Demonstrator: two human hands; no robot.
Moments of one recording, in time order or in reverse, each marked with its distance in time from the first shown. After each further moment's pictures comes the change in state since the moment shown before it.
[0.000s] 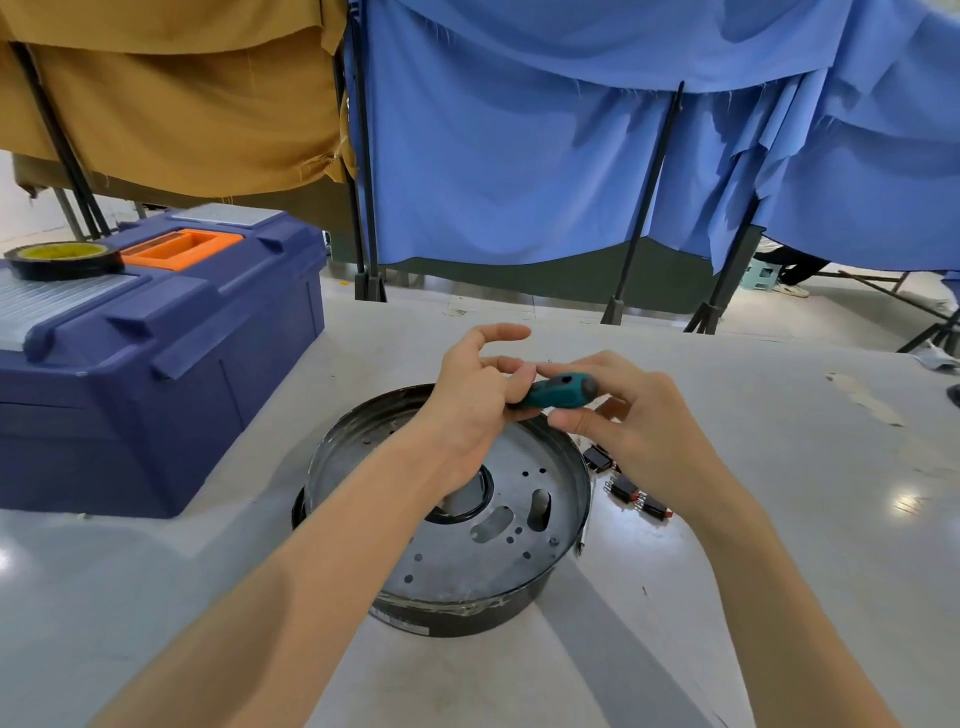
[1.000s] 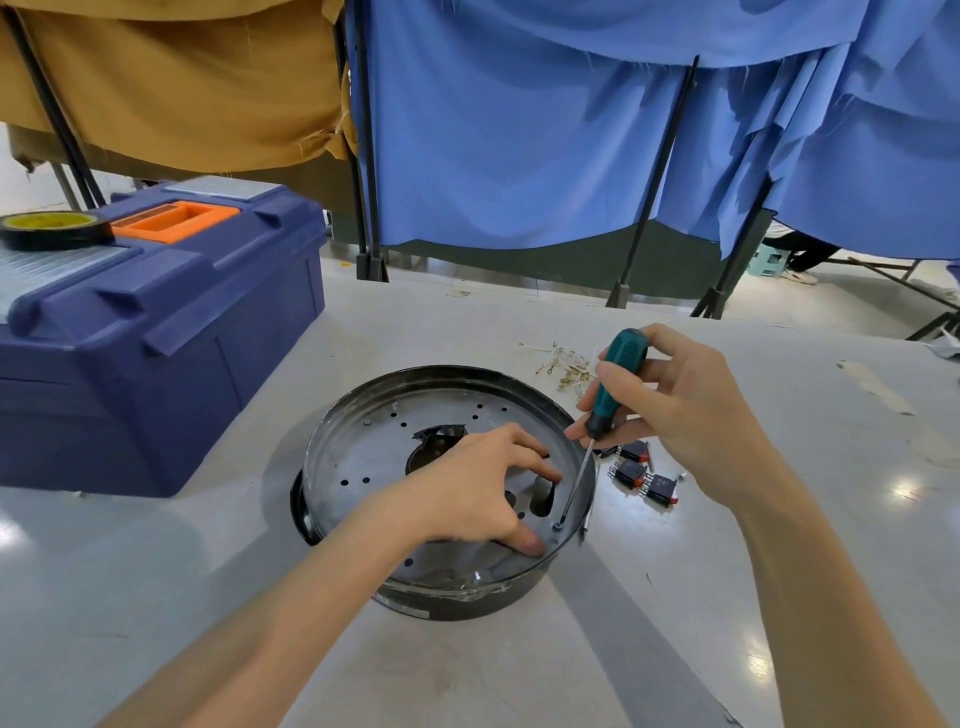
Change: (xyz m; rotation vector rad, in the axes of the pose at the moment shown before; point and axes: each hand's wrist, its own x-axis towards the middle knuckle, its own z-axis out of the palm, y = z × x) left_hand -0.011 -0.057 -0.036 1.183 -0.513 0.093; right_hand 0.000 0.012 -0.014 0.364 0.026 0.269
